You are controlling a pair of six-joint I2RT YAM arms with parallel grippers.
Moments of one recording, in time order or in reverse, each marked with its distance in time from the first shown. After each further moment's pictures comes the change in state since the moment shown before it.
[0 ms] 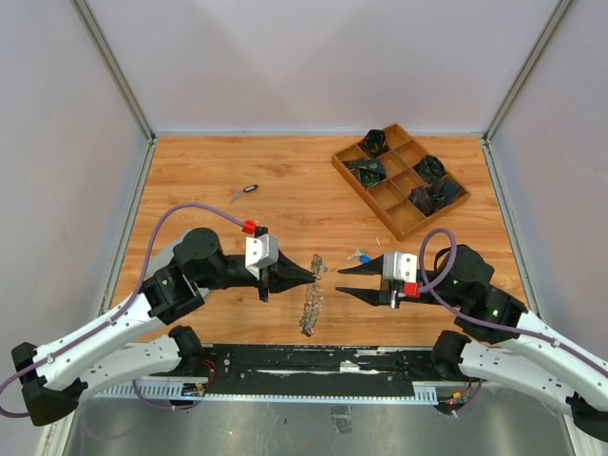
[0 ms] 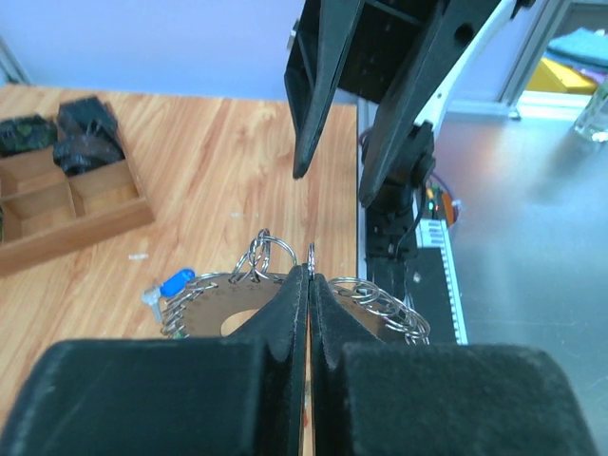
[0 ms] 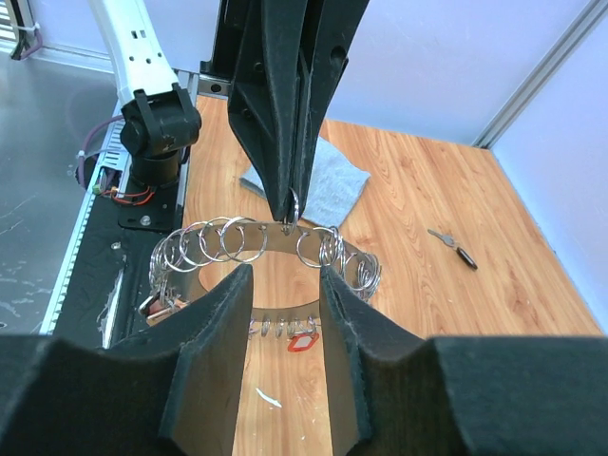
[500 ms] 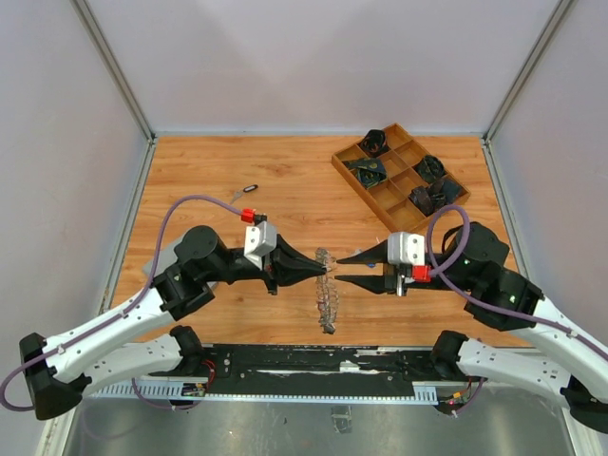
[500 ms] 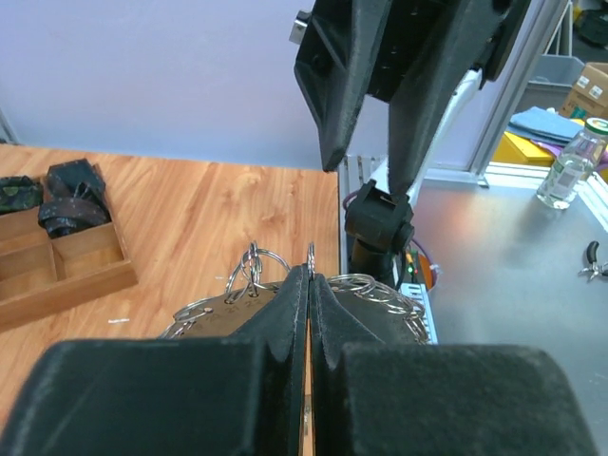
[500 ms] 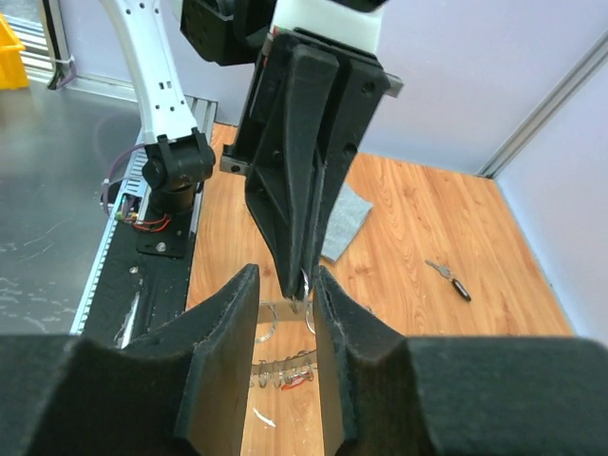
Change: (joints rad) left arm 0.000 0.044 -0.033 0.303 0.015 -0.159; right arm 0.000 0.108 0.256 -0.124 -0.050 -0.003
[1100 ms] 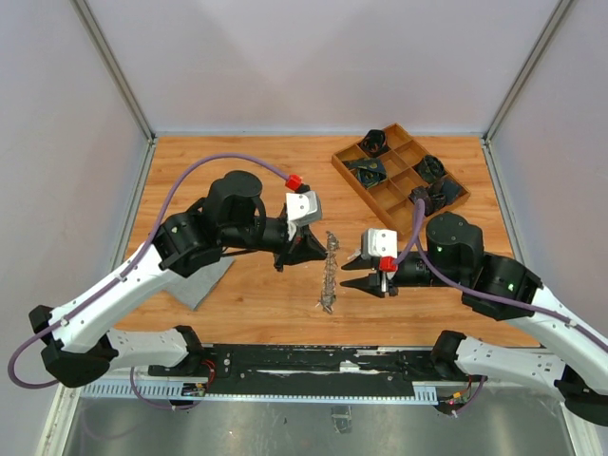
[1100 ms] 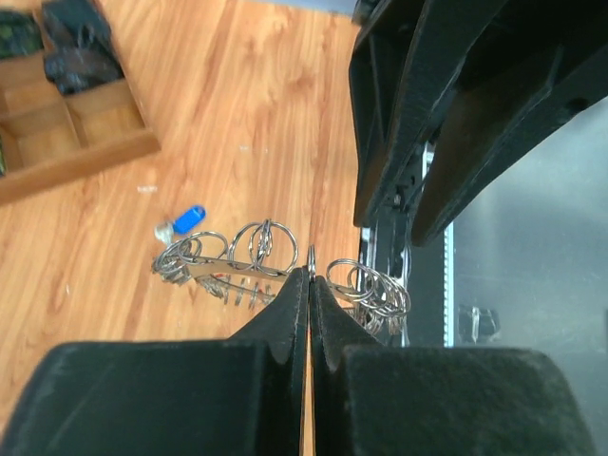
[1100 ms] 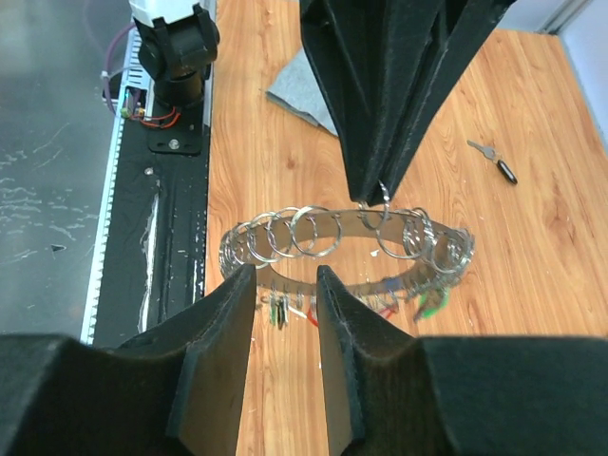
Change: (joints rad) left arm 0.000 0.312 0.613 -0.807 -0.050 0.236; right arm 0.000 0.117 0.174 -0.406 0.061 -0.051
